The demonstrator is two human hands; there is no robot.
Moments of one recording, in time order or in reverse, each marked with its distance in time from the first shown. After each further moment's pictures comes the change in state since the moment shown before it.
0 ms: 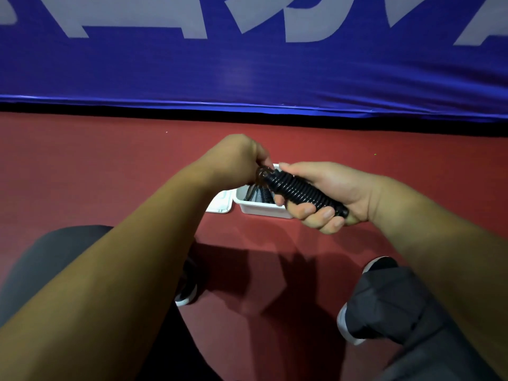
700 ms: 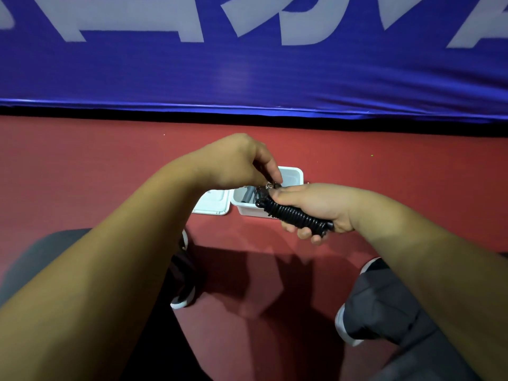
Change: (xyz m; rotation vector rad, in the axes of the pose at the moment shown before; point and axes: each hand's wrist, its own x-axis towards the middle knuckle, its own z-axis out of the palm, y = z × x) left_hand -0.012 0.015 -0.017 -0.048 -0.152 0.175; right_hand 0.021 0.023 -0.001 -0.284 0.316 0.000
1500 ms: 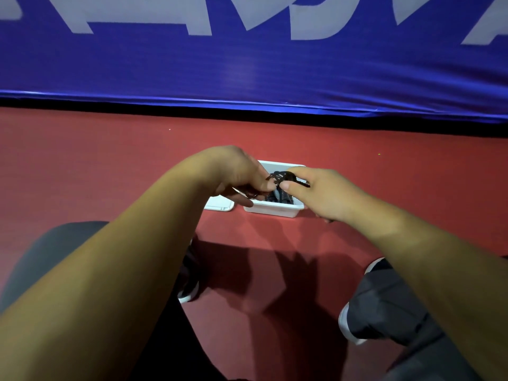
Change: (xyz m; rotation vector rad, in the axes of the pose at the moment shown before) left_hand 0.004 -0.022 0.017 -0.532 -0.136 -0.546; right_hand 0.011 0.004 -0.005 -0.556 0.538 -0.347
